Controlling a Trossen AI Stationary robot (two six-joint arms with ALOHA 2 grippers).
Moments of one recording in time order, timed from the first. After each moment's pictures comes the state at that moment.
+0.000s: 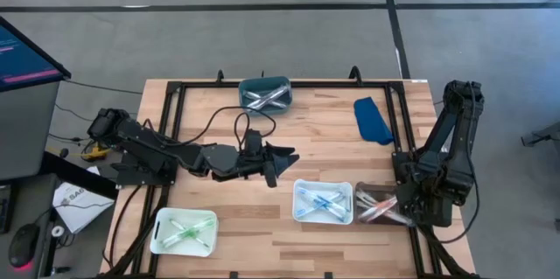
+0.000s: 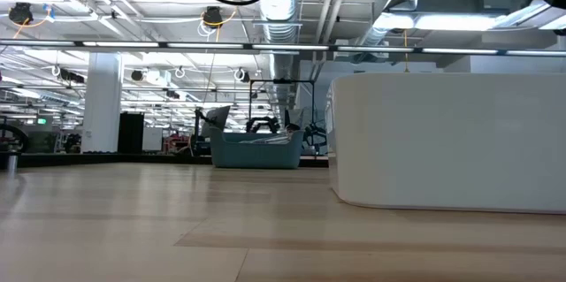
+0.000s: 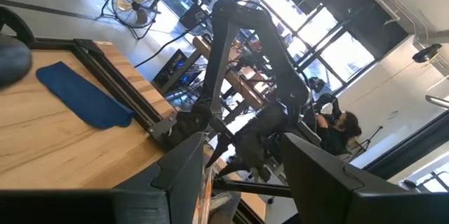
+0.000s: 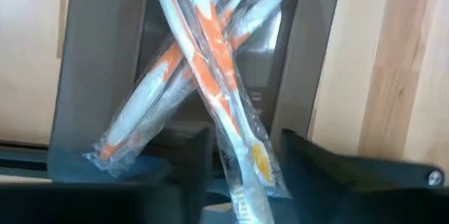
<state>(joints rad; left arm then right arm) -0.31 1.50 1.10 0.38 -0.59 -0.76 1.29 0.97 0.69 -1.22 0.26 1.13</state>
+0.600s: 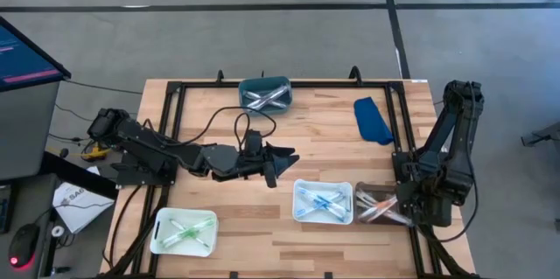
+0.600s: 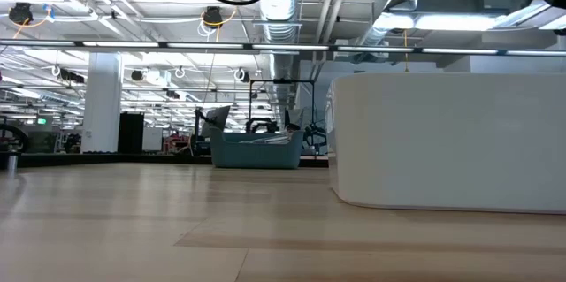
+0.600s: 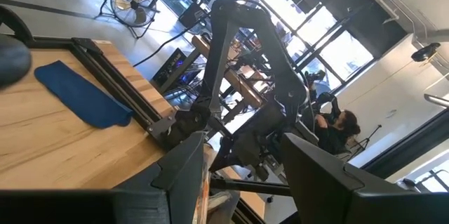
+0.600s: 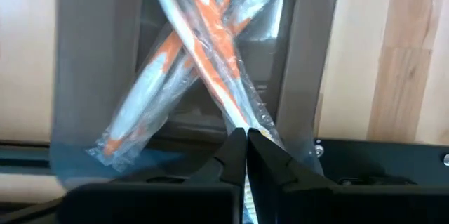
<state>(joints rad) -0.32 1.50 1.10 0.38 -0.59 -0.76 1.29 0.97 0.68 -1.22 0.22 1.19</state>
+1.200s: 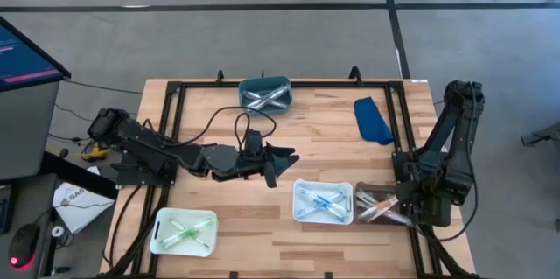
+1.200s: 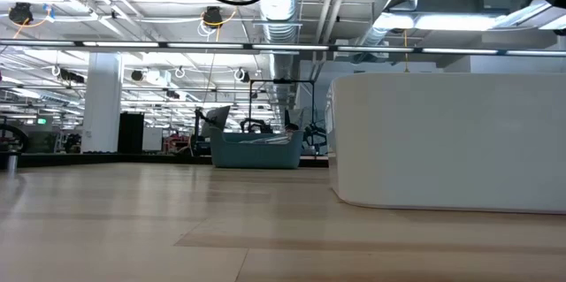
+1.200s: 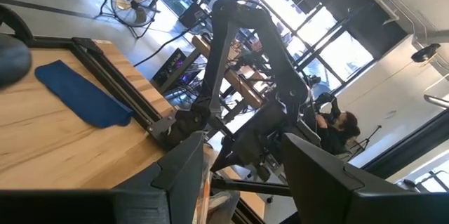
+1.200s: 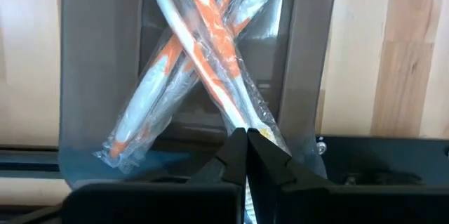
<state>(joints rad) -0.31 1.50 1.10 0.38 -0.59 -0.77 1.27 0.97 0.69 -1.22 0.21 1.21</state>
